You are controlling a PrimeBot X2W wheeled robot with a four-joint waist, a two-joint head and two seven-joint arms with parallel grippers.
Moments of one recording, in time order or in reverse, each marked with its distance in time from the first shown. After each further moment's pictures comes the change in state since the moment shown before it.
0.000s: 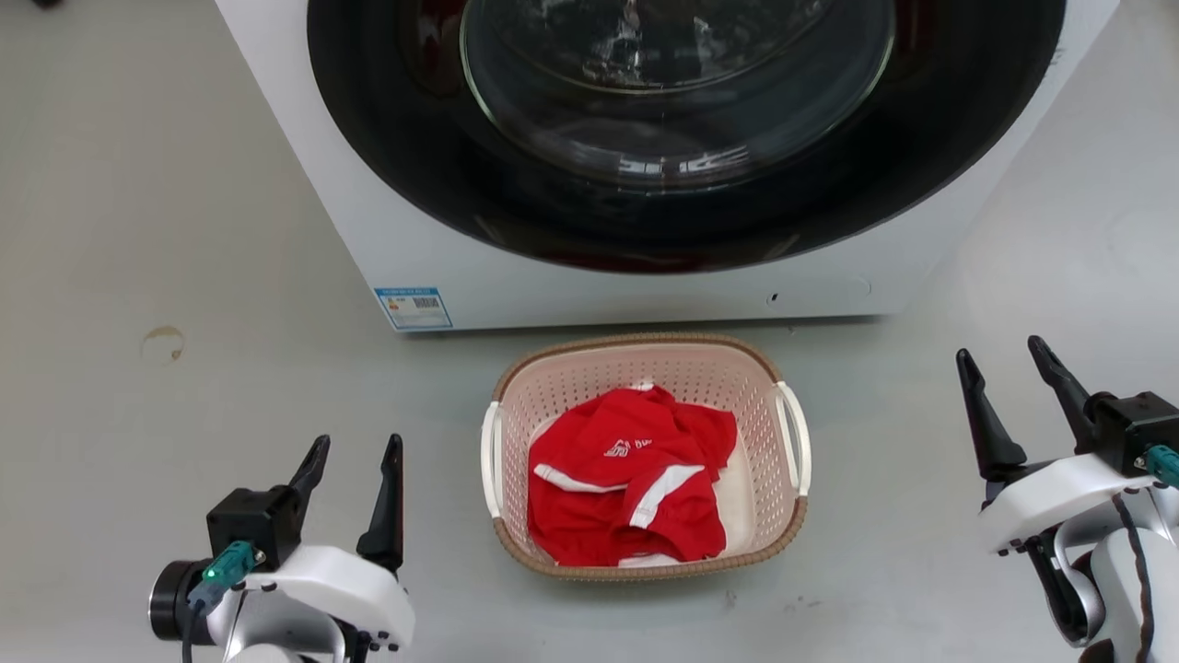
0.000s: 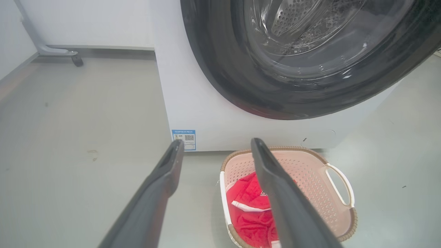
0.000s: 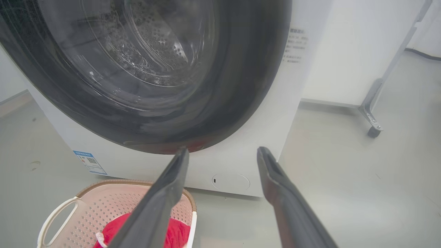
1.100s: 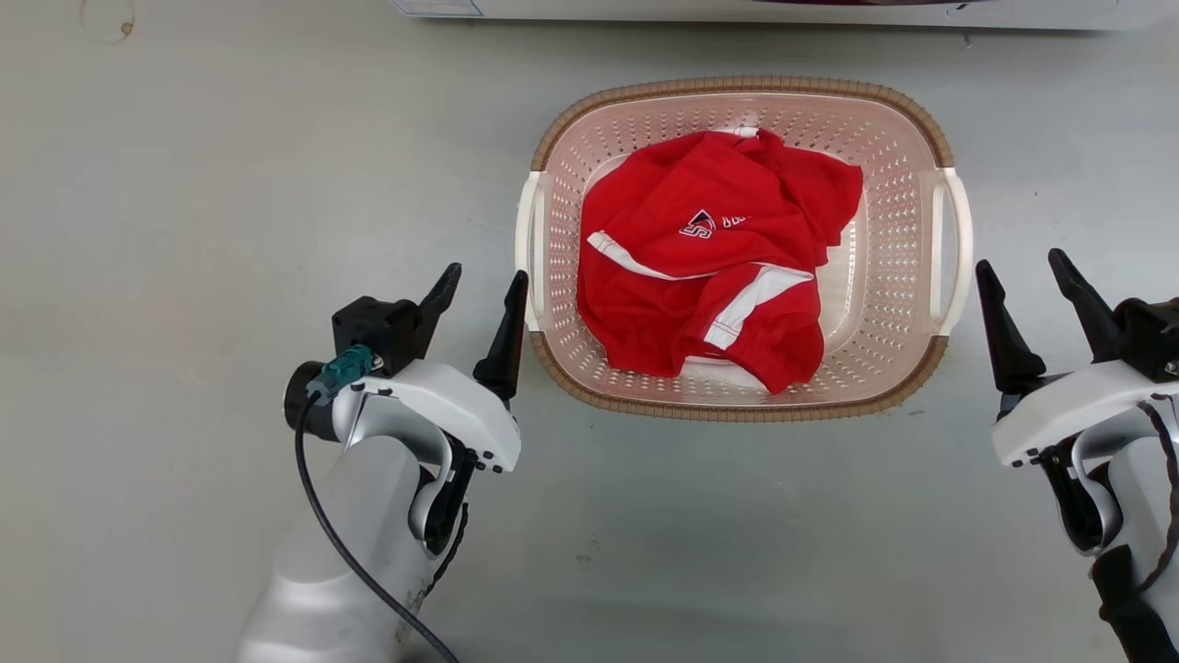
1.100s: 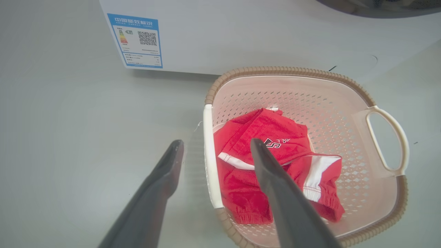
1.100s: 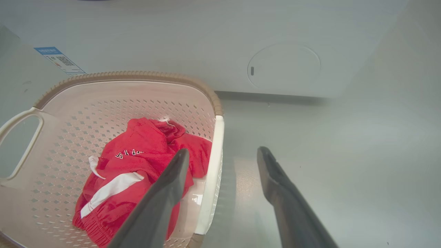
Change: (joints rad) left arm -0.535 -0.169 -0.141 0.604 -0.078 -0.175 -0.209; right arm -0.180 -0.055 0.072 0.100 0.118 0.000 0.000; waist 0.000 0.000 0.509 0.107
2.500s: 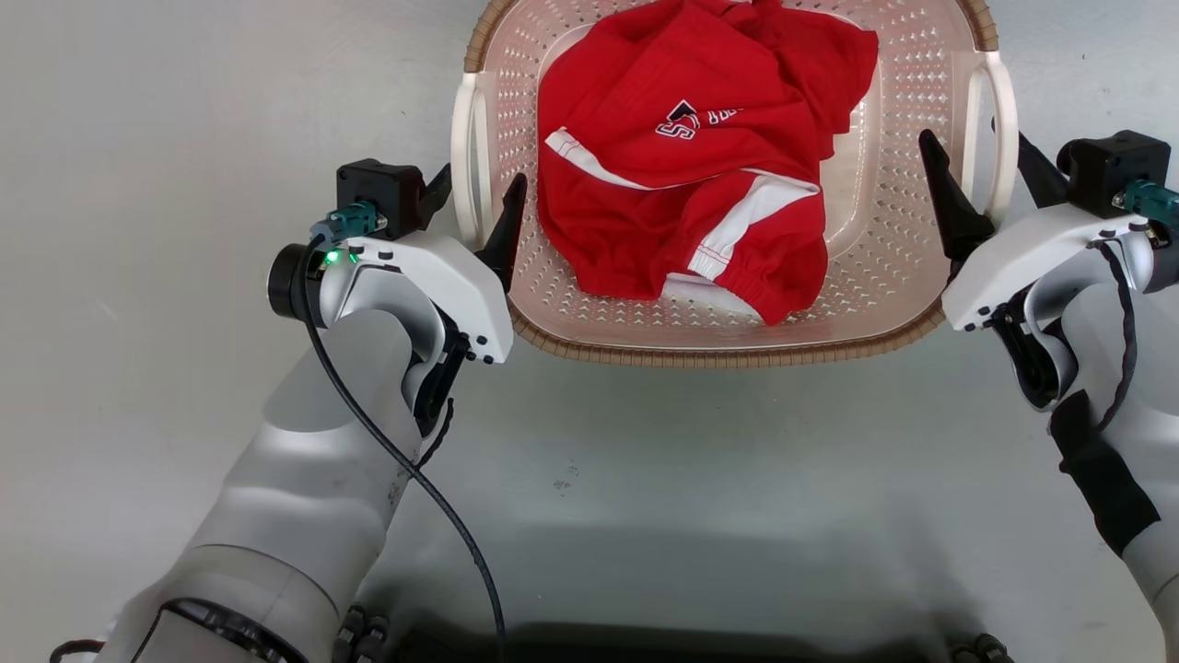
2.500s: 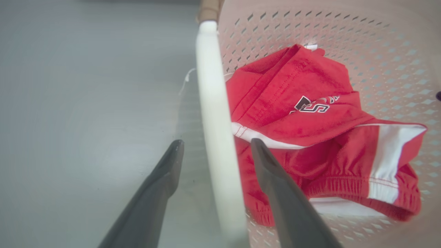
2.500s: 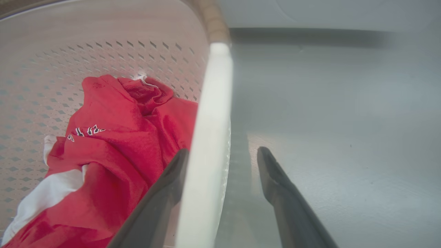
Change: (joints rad) left arm -0.379 -0.005 -0.271 0.393 -0.242 -0.023 0.000; right arm -0.408 0.036 0.297 0.337 0.168 0.000 0.000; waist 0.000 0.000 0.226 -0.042
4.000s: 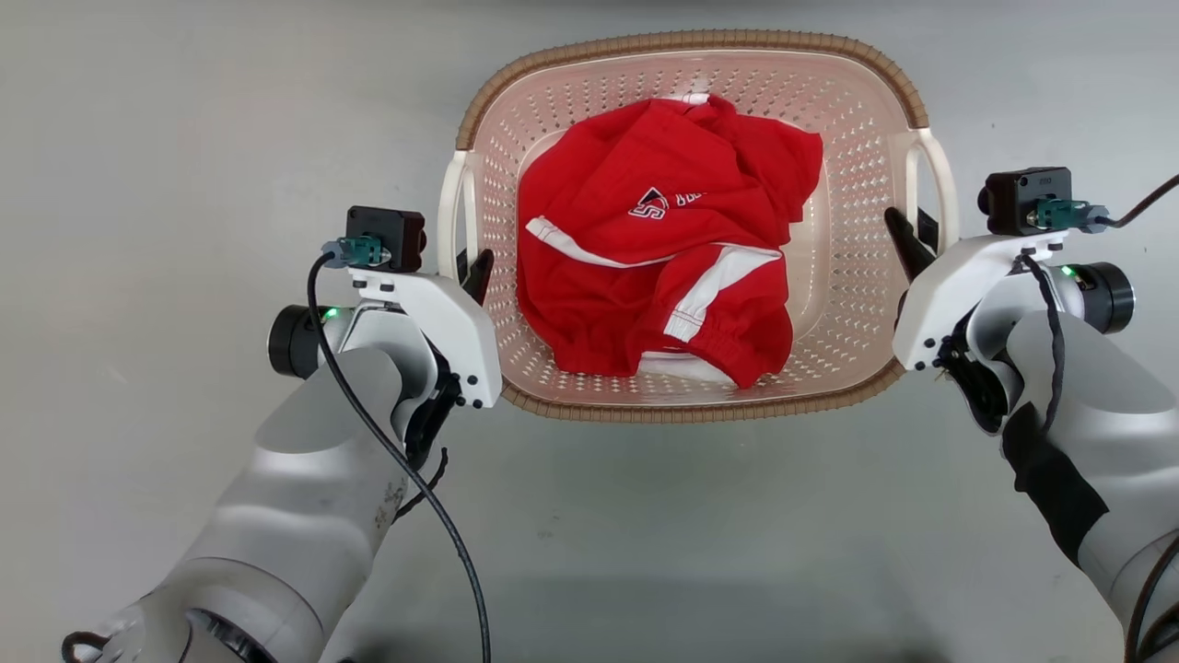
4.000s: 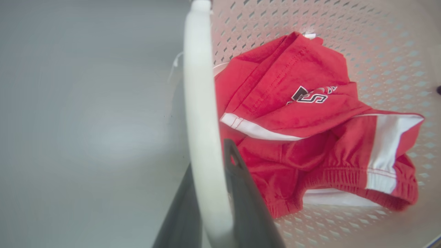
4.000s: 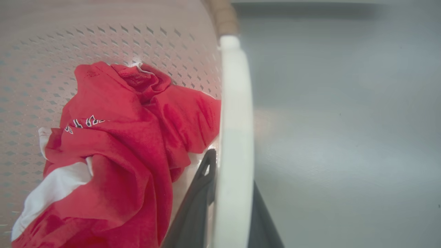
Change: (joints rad) left arm 0.006 0.032 -0.284 0.058 -0.310 0.002 0.129; right arm -0.077 0.071 0.263 0.237 0.255 0.001 0.111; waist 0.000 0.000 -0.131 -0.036
